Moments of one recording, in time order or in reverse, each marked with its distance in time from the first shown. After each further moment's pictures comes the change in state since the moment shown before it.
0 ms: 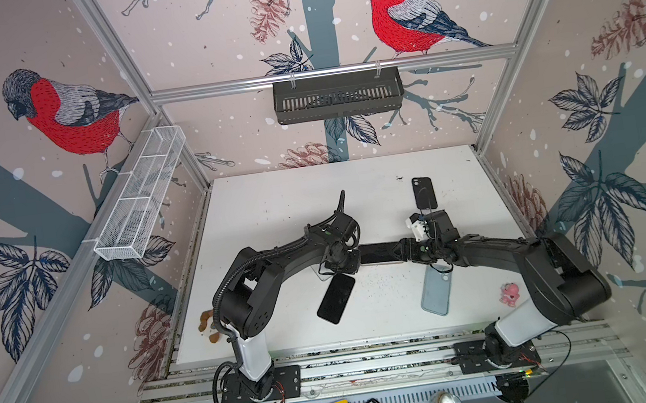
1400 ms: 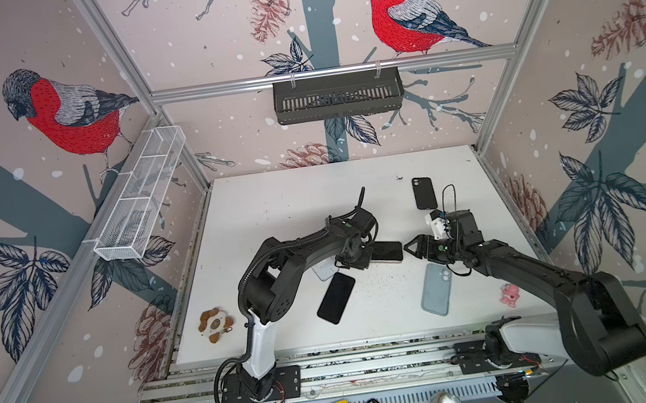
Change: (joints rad) left arm -0.075 0.178 0.232 -0.143 -0.166 0.006; right arm -0.111 -0.256 -0.046 -0.139 -0.011 -0.004
